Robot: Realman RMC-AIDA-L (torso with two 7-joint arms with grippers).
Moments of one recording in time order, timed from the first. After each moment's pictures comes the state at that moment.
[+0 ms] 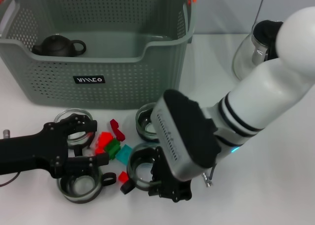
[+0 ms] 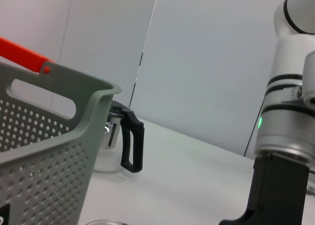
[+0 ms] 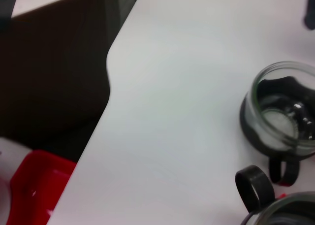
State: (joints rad) left arm -0.42 -2.11 0.32 0.74 2.25 1.89 -1.24; right arm 0.81 2.11 -1.85 -1.04 -2.12 -1.31 1.76
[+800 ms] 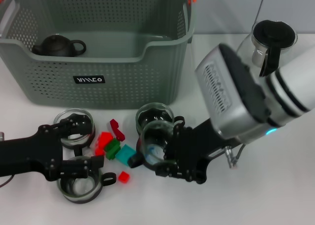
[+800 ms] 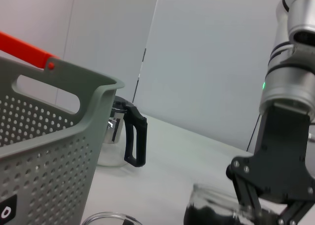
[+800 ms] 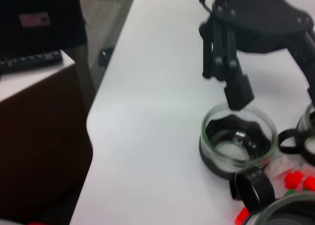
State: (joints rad) left arm -0.40 -2.10 0.32 0.77 2.25 1.90 -1.25; right arm 0.69 2.10 -1.57 -1.16 -2.09 -1.49 1.75
